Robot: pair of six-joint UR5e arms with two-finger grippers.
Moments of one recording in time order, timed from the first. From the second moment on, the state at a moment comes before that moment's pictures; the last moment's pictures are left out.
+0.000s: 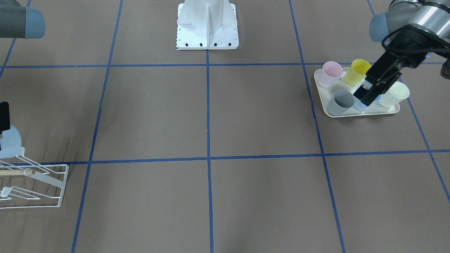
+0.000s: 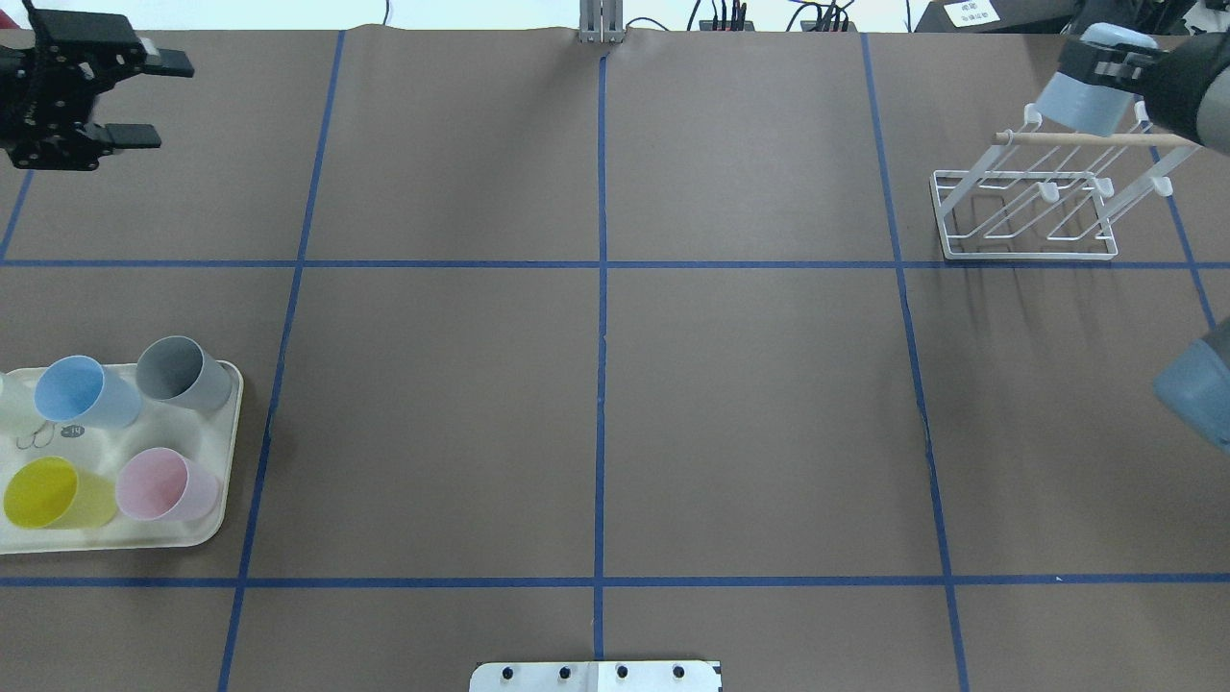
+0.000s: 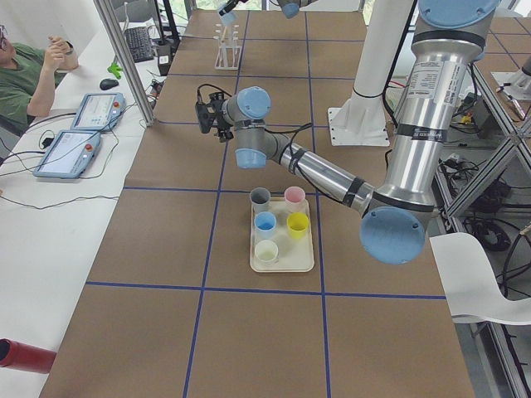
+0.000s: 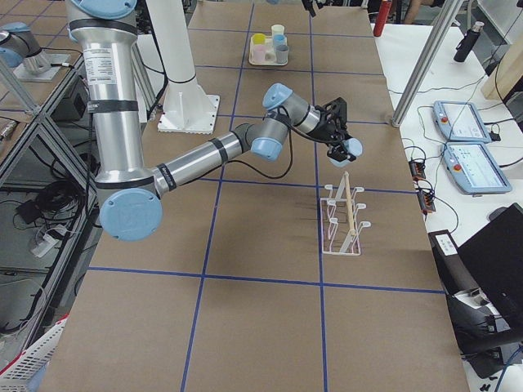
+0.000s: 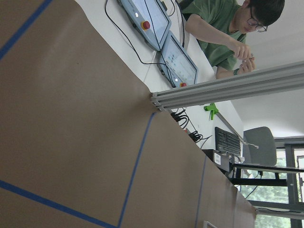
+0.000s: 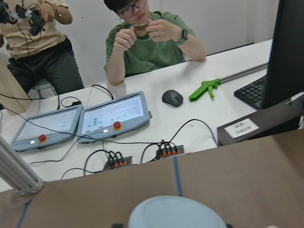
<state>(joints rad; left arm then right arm) -1.15 -1.73 -1.84 -2.58 -2.16 -1.65 1.04 -1.54 1.94 -0.88 1.45 0.97</state>
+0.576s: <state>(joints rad) -1.25 -1.67 -1.84 -2.50 -2.26 -1.41 1.07 -1.79 1.83 -0.51 1.31 0.77</state>
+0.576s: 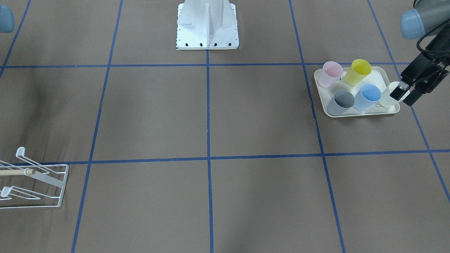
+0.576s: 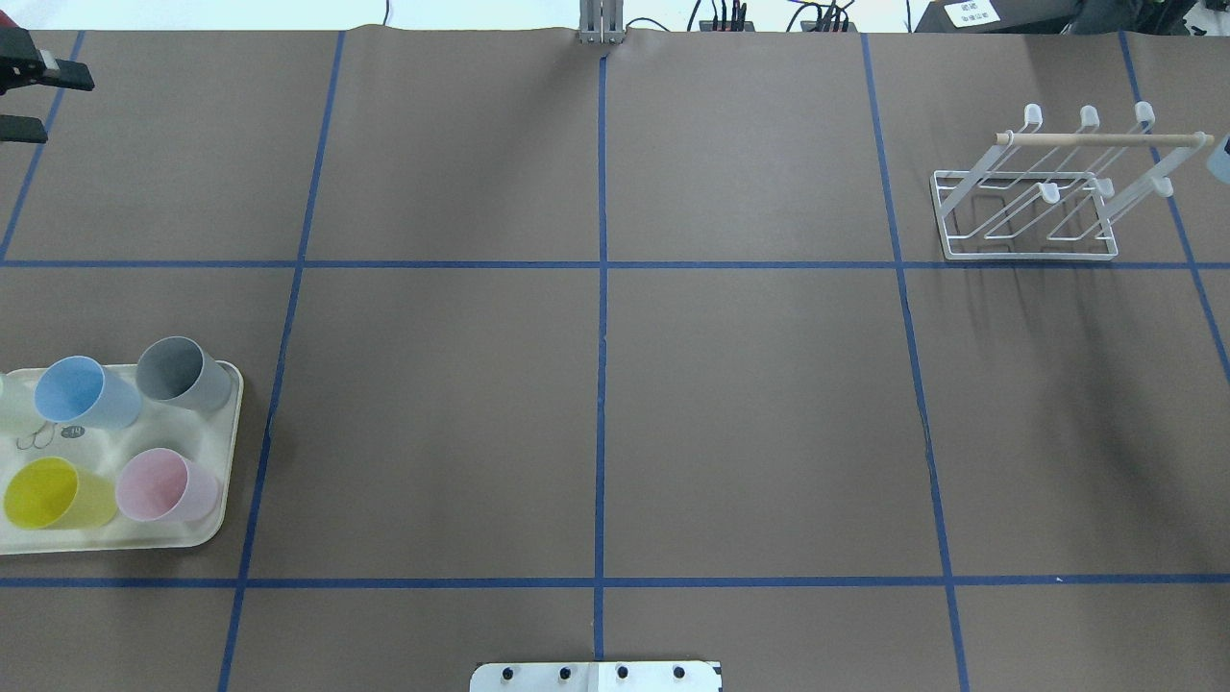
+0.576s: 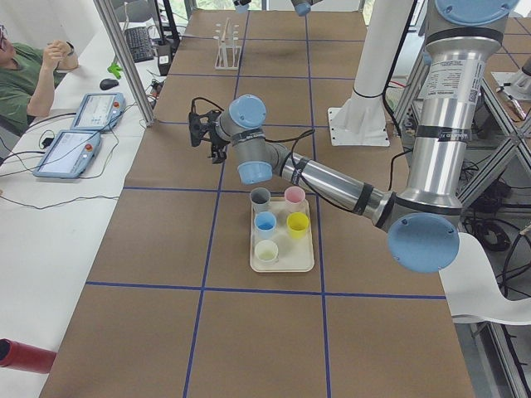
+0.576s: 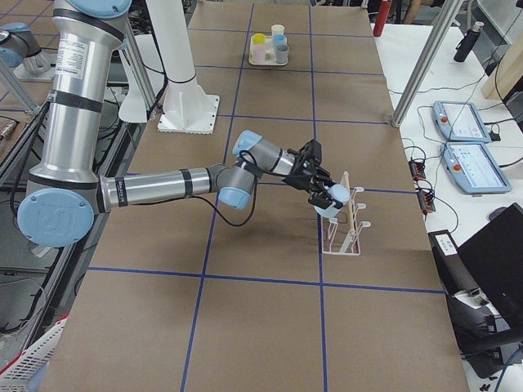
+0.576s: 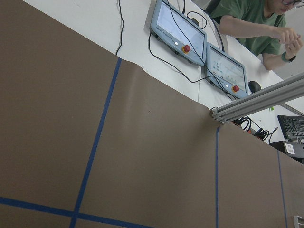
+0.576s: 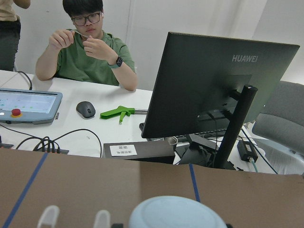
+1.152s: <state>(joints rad) -1.25 -1.65 -1.83 -2.50 -2.26 -1.41 1.05 -1.81 1.73 -0.39 1.23 0.84</state>
